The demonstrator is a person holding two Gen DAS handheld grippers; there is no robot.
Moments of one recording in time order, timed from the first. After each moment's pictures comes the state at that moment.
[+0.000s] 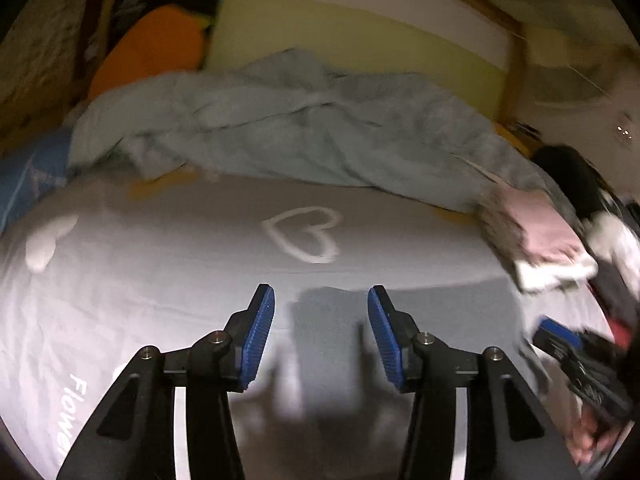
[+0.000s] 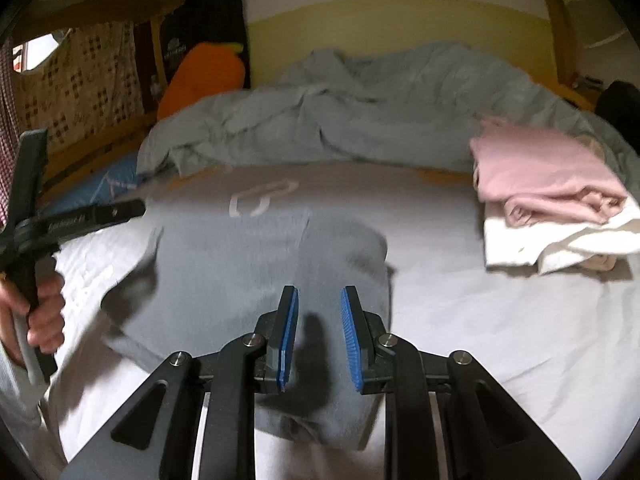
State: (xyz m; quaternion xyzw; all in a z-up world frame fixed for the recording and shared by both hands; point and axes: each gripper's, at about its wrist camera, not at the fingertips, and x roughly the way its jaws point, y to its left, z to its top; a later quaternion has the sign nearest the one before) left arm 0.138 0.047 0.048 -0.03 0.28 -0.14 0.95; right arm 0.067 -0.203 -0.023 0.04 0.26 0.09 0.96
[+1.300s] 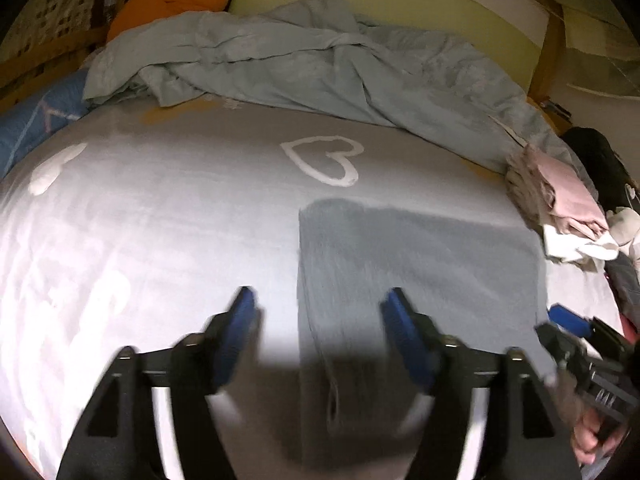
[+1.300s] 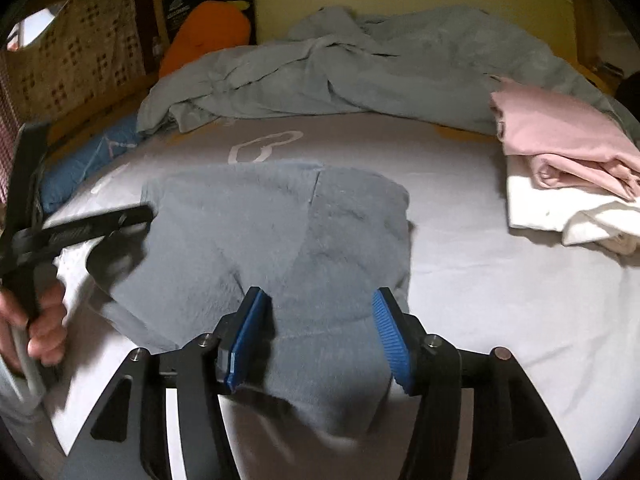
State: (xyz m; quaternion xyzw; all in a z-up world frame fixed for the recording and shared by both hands) left arm 0.131 0.053 0.004 -0.07 0.38 -0.07 0.92; right arm 0.085 -0.203 -0.042 0.04 0.34 0.10 0.93
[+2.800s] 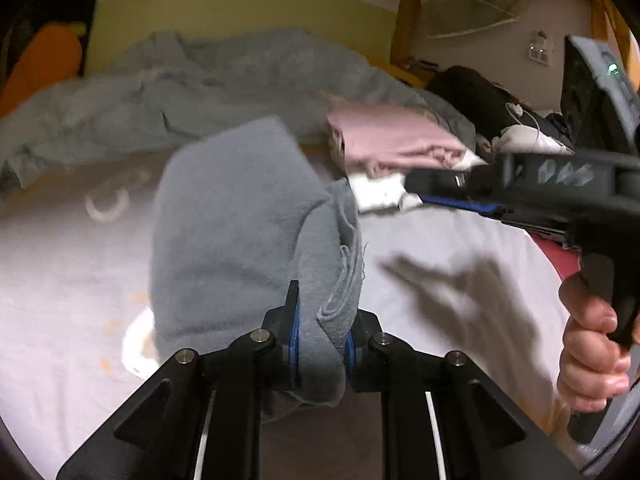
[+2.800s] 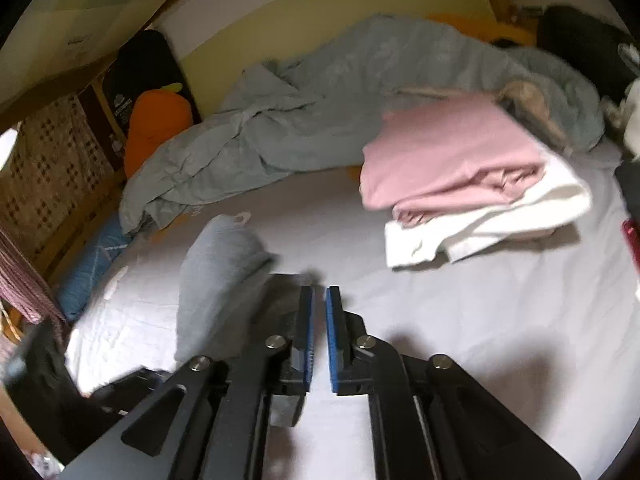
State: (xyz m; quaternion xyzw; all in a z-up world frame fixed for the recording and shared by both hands) left arm 0.078 -0.143 0.006 0.01 0.32 -0.27 0.91; right arm 0.050 -0.315 0.020 0.19 0.30 0.07 0.93
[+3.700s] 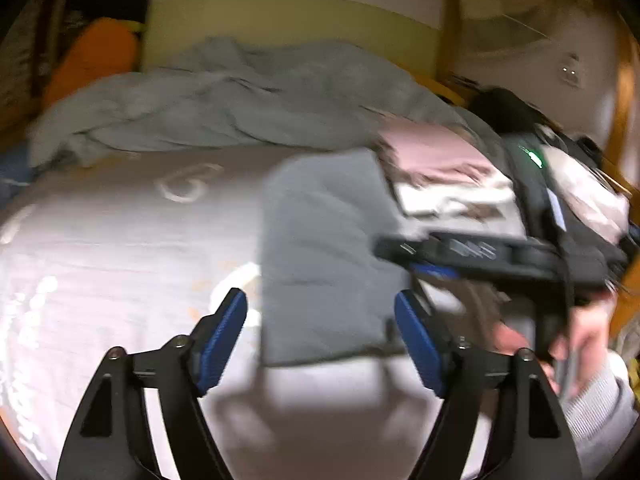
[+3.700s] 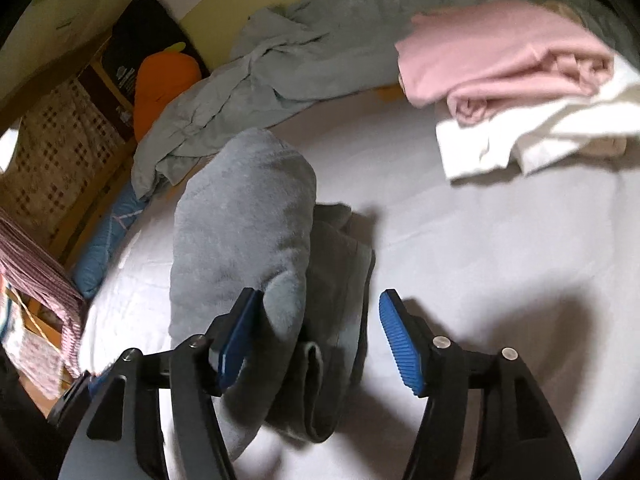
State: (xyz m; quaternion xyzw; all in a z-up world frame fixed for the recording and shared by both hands) left arm 0.032 -0.086 0.038 -0.01 0.31 -0.18 0.94; right arm 0.094 -0.284 -0.043 0.23 0.39 0.12 0.88
